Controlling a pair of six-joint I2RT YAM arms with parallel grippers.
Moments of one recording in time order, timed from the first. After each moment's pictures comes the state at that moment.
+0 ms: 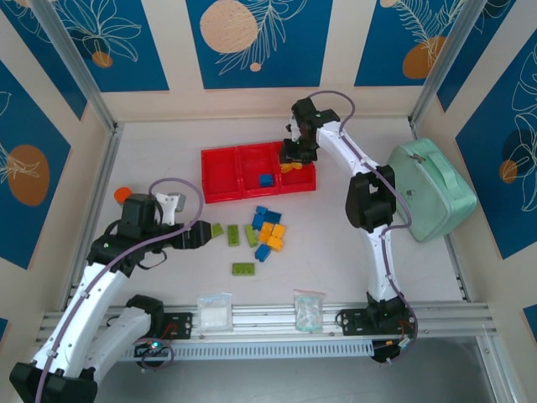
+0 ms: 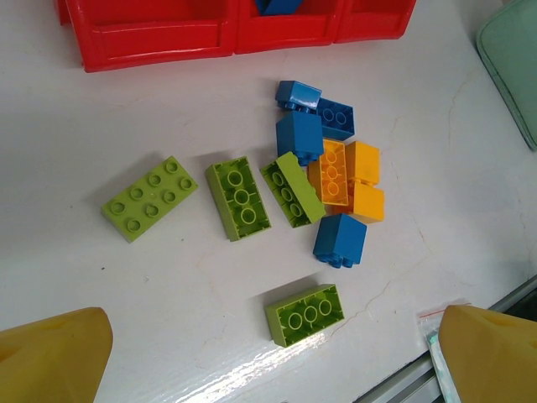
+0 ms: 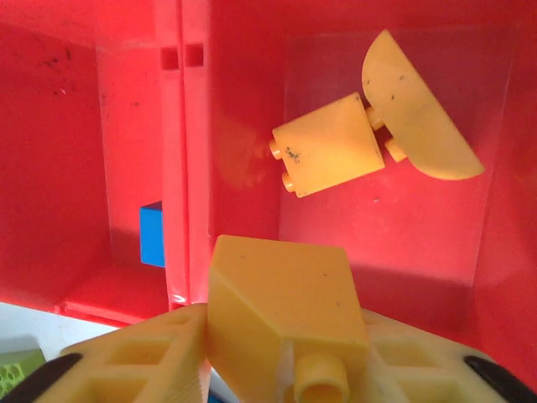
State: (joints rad) left arm -0.28 0.75 0.77 -0.83 0.40 -0.31; right arm 0.36 2.28 2.16 -1.11 -0.25 0.29
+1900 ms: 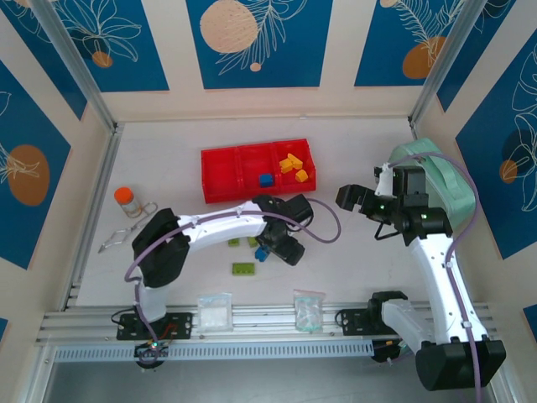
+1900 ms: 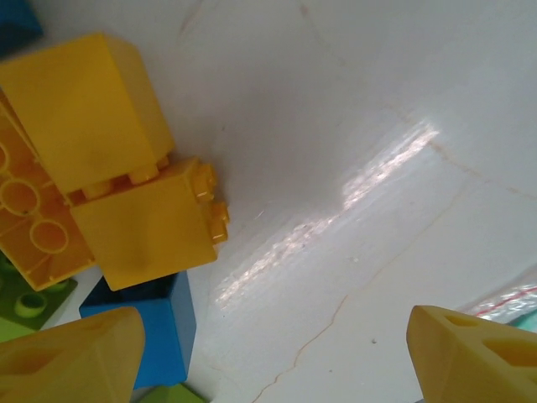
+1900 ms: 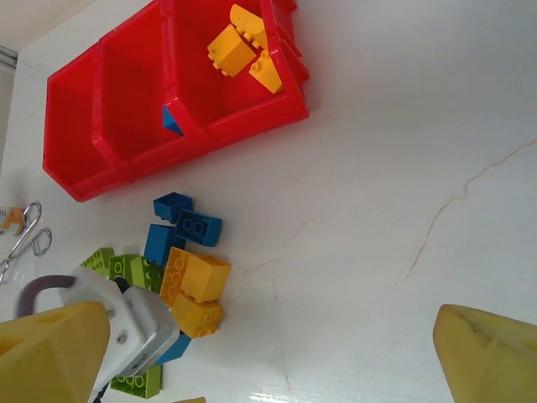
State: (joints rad) left arm -1.05 1.92 1.50 -0.97 0.02 -0.36; right arm 0.04 0.92 0.95 -0.86 -0.36 0.38
